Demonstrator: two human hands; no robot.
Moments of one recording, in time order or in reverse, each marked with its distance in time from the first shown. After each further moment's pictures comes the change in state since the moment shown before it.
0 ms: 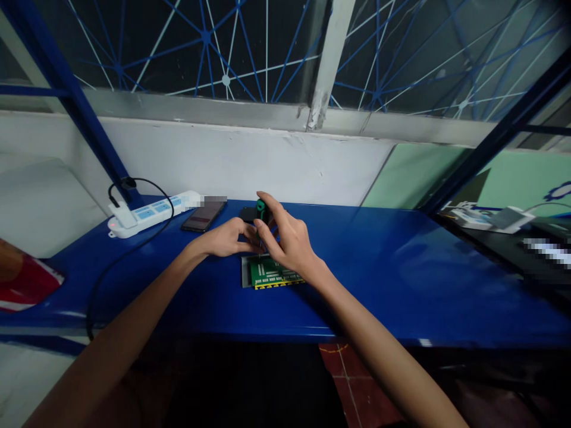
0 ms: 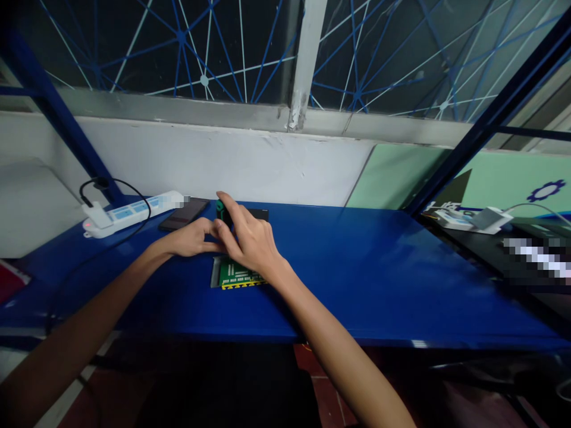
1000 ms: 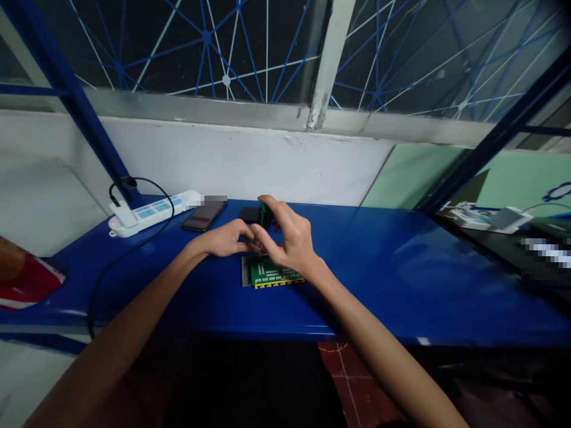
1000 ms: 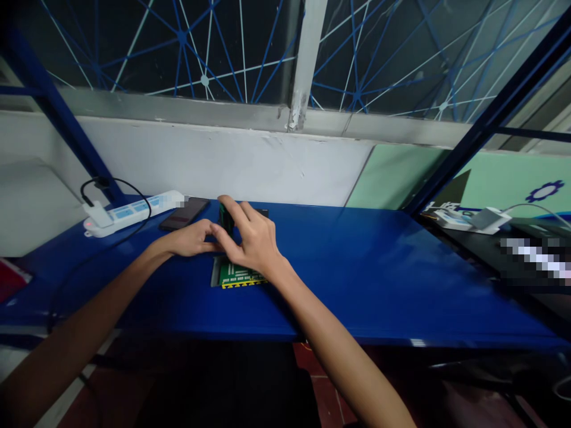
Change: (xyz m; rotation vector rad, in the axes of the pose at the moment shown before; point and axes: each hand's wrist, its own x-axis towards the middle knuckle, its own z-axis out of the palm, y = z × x) left_hand 0.000 -0.003 -0.001 0.061 -0.036 -0.037; right_hand 0.000 0.002 0.001 -0.017 0.085 -0.045
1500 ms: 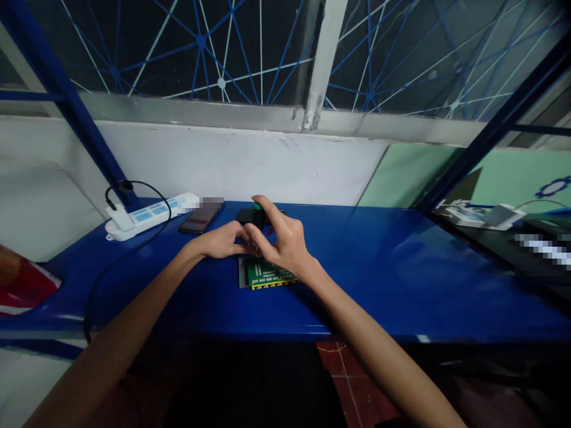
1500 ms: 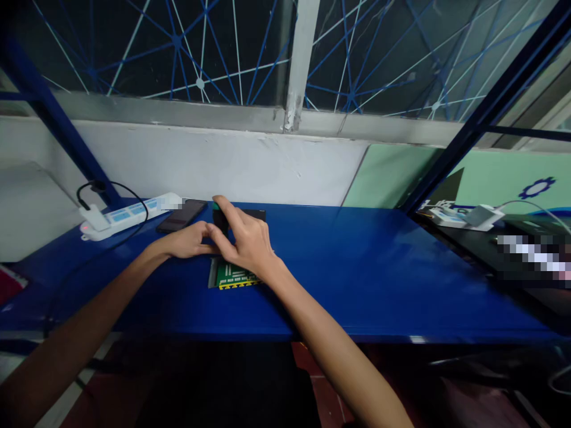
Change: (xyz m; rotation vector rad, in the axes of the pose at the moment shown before) left_hand -0.001 -0.005 0.002 -0.004 -0.009 0.006; right_hand -0.002 0.003 0.006 0.007 0.018 0.000
